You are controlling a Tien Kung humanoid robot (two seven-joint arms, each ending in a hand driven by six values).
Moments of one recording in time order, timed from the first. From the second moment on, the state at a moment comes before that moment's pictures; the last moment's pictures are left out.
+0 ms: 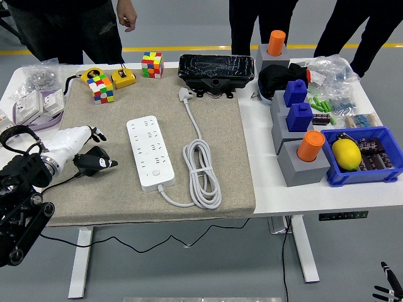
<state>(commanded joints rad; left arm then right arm) -0.29 0.29 -1.23 -1.19 2.22 -0.08 0.13 0.21 -0.12 1.52 0.18 -1.16 -0.09 -0.16</state>
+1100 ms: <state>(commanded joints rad) -0.15 0.15 -1.57 -1.25 1.12 0.04 -0.23 0.21 -0.11 1.51 0.18 -1.18 -0.08 -0.17</state>
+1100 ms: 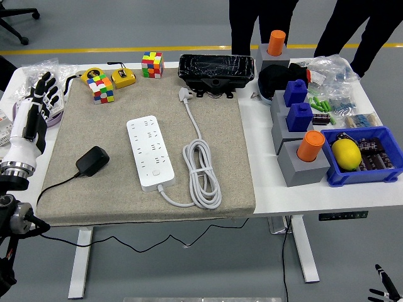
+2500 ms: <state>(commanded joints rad) -0.12 0.09 -1.53 -1.29 1.26 0.07 -0.15 0.20 -0.09 1.53 0.18 -1.19 -0.08 -0.15</state>
